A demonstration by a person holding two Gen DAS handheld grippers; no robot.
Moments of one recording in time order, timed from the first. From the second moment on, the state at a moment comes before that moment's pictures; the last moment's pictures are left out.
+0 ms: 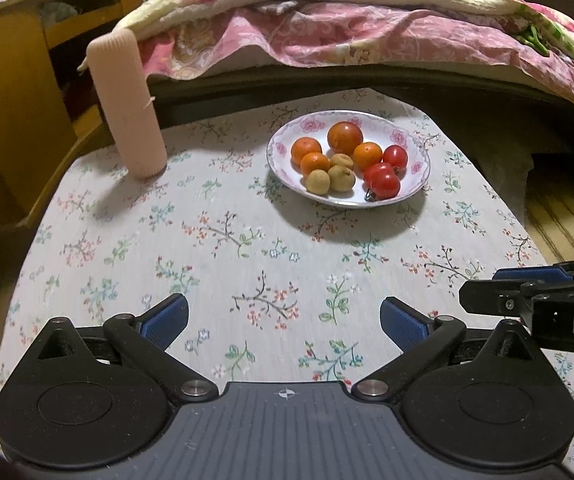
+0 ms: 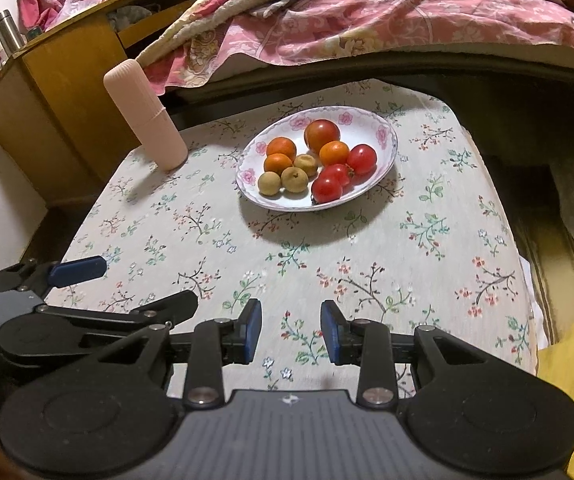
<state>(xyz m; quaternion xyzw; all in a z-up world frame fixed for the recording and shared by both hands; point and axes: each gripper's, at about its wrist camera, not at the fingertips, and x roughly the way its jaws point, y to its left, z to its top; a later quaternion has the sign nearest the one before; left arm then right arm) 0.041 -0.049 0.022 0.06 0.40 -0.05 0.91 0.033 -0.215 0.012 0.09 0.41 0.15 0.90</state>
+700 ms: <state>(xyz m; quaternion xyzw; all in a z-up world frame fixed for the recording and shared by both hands) 0.023 -0.047 0.021 0.03 0.43 -0.05 0.90 0.007 -0.209 0.009 0.10 0.42 0.15 0.89</state>
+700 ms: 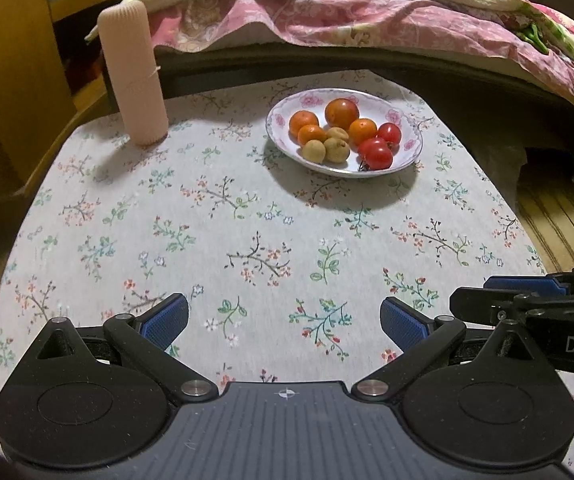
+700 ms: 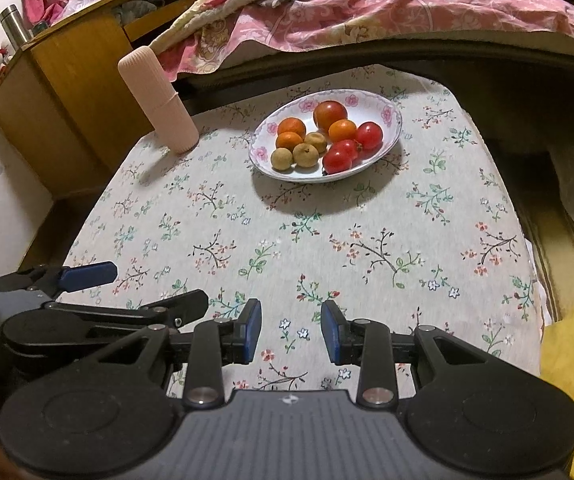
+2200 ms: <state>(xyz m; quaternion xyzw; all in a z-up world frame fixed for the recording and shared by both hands) 0.010 -0.048 0.017 0.04 0.45 0.00 0.89 -0.002 -0.202 -0.003 0.09 0.44 0.16 0.88</state>
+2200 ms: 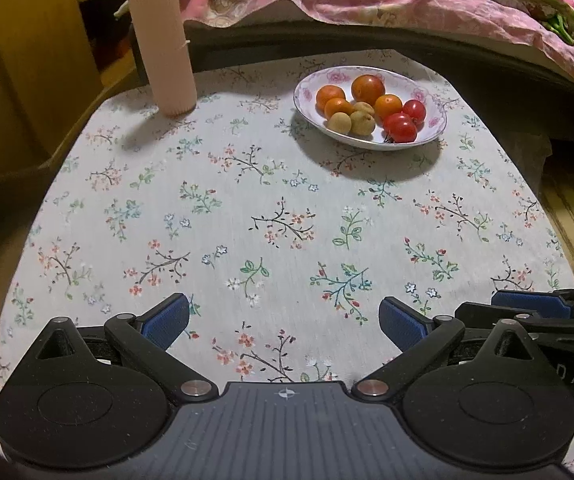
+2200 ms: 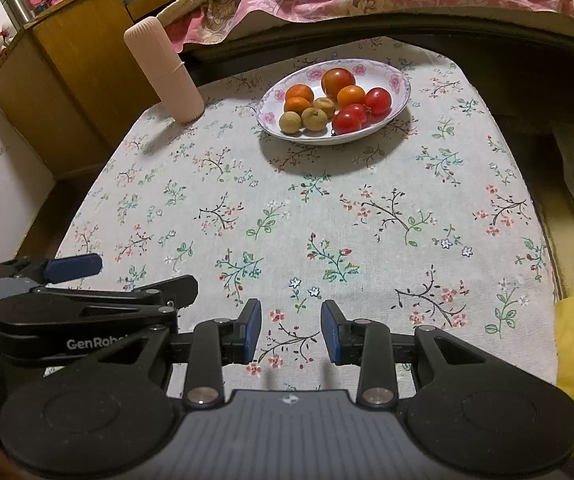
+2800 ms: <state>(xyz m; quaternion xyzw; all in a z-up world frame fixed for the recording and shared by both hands) 0.008 -0.051 0.019 0.07 0.44 0.00 0.90 0.000 -0.200 -0.005 0.09 0.45 0.16 0.88</state>
